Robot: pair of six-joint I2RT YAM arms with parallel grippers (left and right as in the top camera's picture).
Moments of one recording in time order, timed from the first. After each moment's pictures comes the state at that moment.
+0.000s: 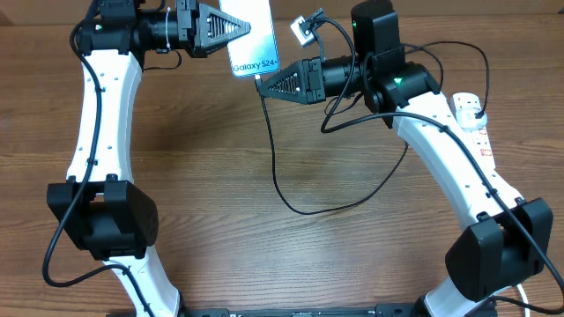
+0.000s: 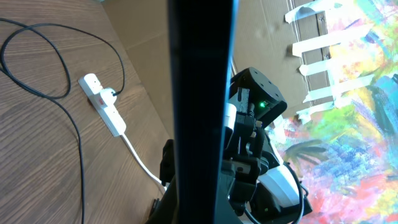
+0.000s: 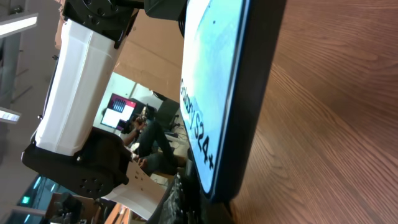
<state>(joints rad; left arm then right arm) 0.01 2.03 2.06 -0.76 1.53 -0.45 0.36 1.79 1.62 -0.34 -1.24 0.51</state>
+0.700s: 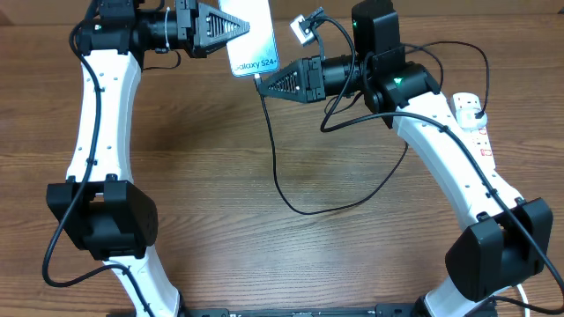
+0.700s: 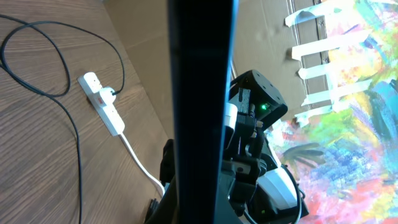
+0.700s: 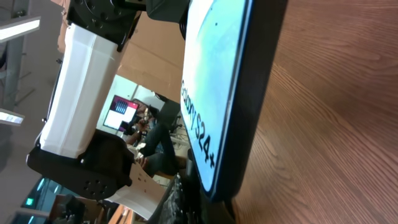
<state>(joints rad) 0.02 2.03 2.06 -0.76 1.53 -0.47 0.36 1.79 1.62 -0.31 -1.24 0.54</state>
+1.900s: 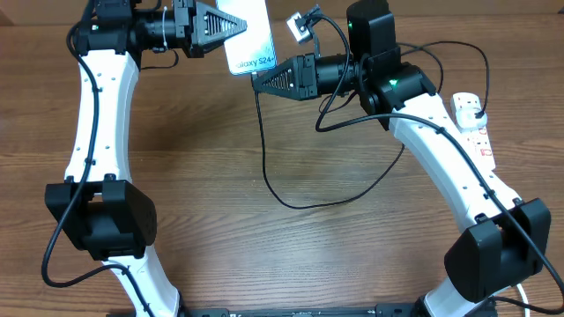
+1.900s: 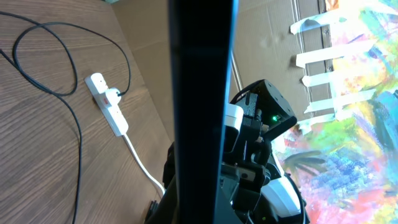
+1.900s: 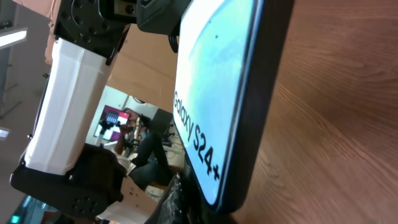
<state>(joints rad) 0.03 2.03 2.06 -0.75 1.51 -0.50 0.38 1.79 1.62 -0.28 -1.16 0.59</state>
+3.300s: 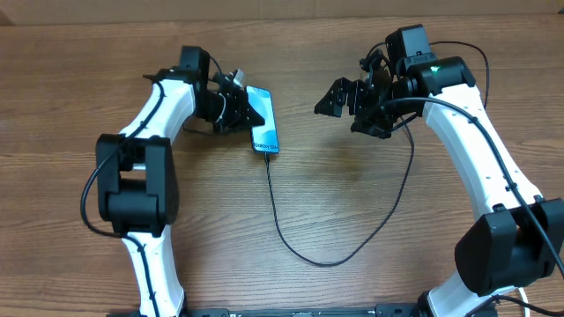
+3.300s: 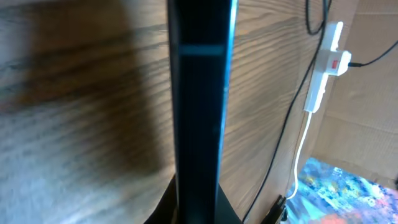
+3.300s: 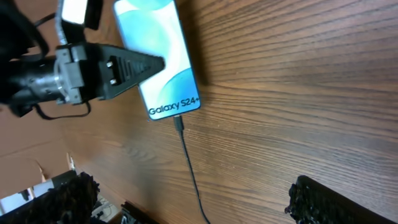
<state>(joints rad) -0.09 2.21 1.63 -0.81 0.84 -0.24 0.20 1.79 1.62 -1.06 -0.59 0.42</state>
